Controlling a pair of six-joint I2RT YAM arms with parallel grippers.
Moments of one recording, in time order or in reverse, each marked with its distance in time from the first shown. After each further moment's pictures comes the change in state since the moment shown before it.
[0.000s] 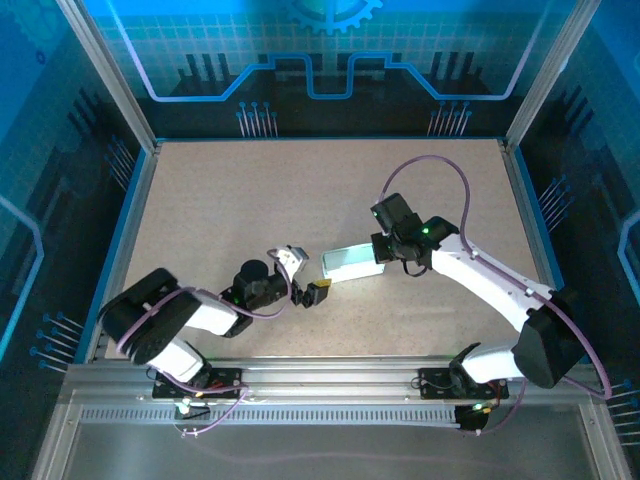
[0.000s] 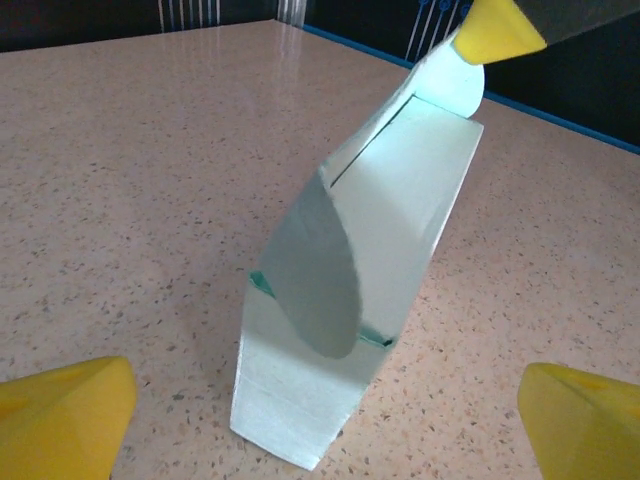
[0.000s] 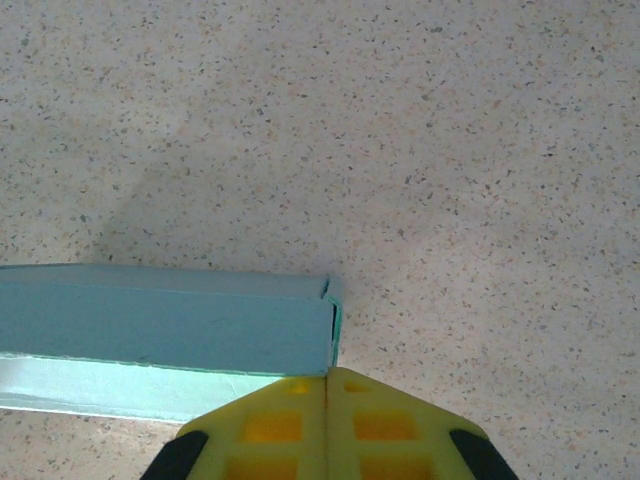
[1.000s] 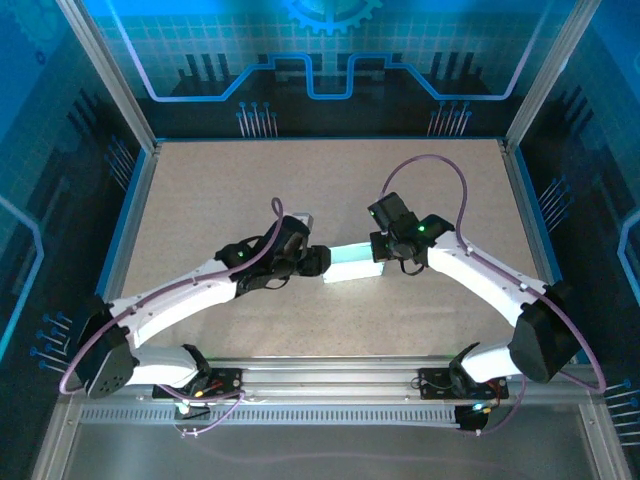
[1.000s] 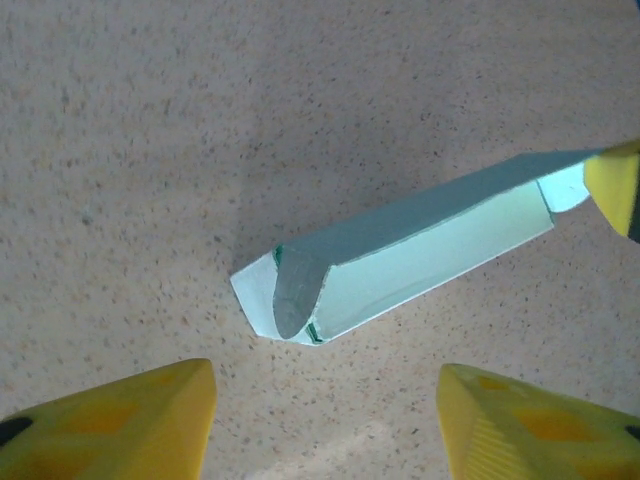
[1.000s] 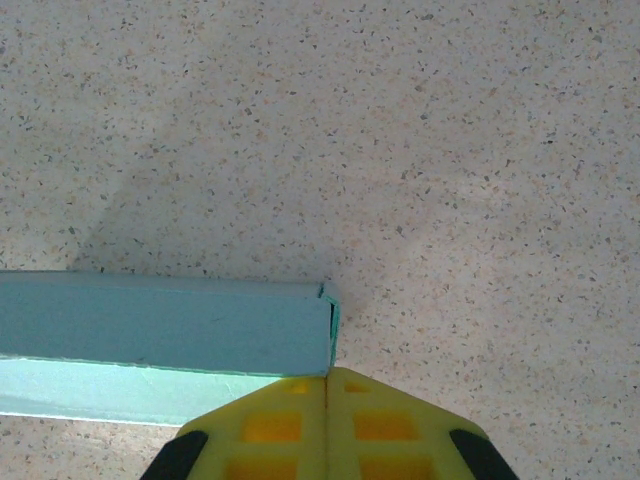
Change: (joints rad) left arm -0.143 -0.196 0.708 -1.483 -0.337 -0.581; right arm 0.000 0.033 0.013 -0.004 0.008 0.047
